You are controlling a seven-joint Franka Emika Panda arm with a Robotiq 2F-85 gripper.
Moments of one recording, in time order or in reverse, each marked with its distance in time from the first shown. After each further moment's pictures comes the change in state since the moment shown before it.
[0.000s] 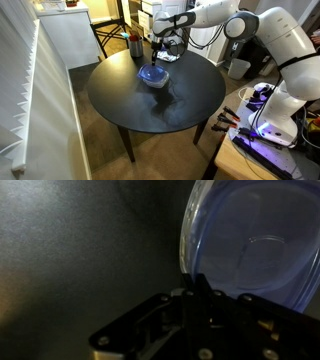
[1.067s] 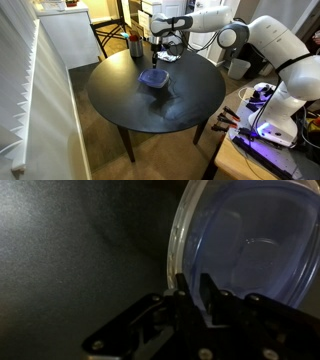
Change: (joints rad) arm 0.012 0.144 0.006 0.245 0.002 -0.235 0.000
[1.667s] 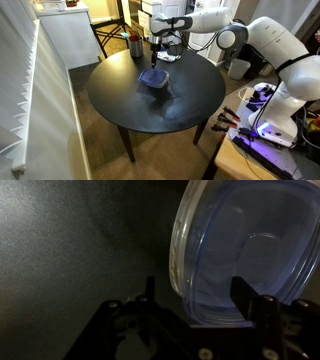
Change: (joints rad) arm 0.004 0.015 0.000 0.032 -0.001 -0.001 0.000
